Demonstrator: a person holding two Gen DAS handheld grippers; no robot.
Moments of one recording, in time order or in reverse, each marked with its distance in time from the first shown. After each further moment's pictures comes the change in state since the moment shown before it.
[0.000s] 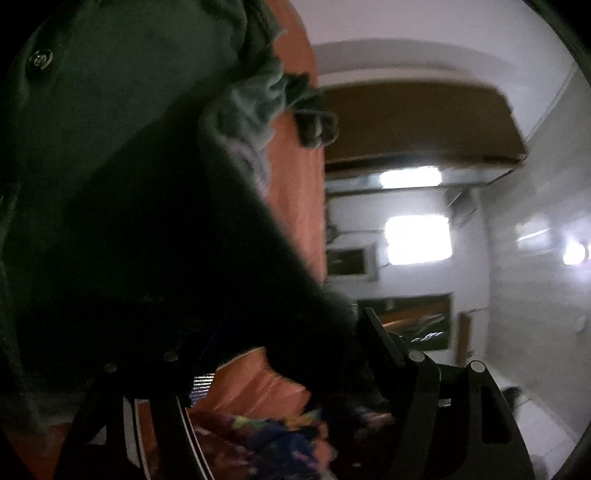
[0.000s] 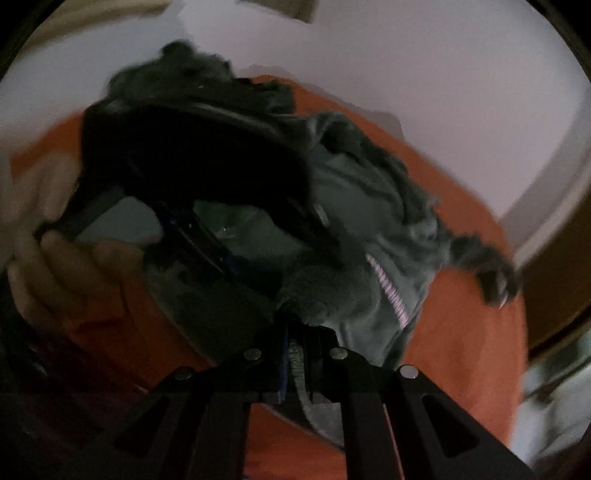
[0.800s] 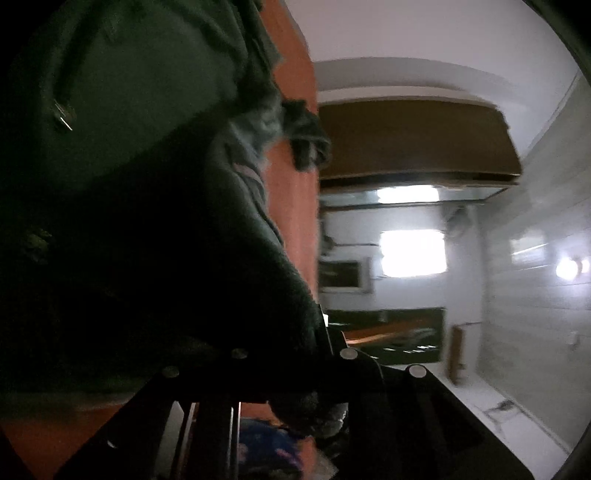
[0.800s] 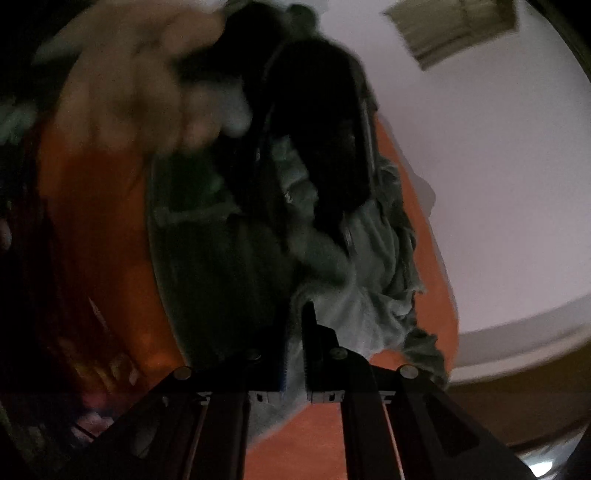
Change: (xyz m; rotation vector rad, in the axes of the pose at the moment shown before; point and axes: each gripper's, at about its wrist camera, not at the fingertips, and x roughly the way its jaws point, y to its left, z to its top) left arm -0.035 -0.018 0.040 -0.029 -0.062 0.026; right arm -0.011 0.034 0.008 -0.600 0.025 -0.092
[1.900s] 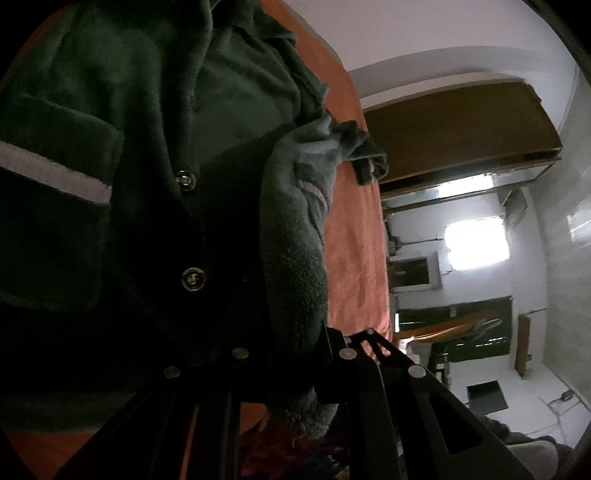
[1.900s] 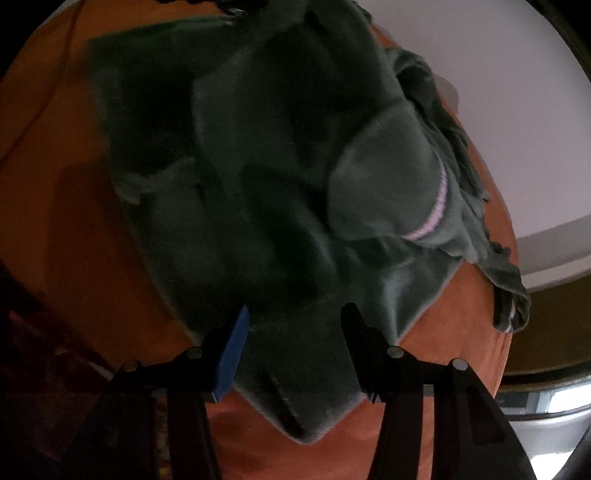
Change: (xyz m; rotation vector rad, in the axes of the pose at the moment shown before) left arm -0.060 0.024 0.015 0.095 0.004 0.243; right arm 0.083 0.039 0.025 0.292 0.263 0.167
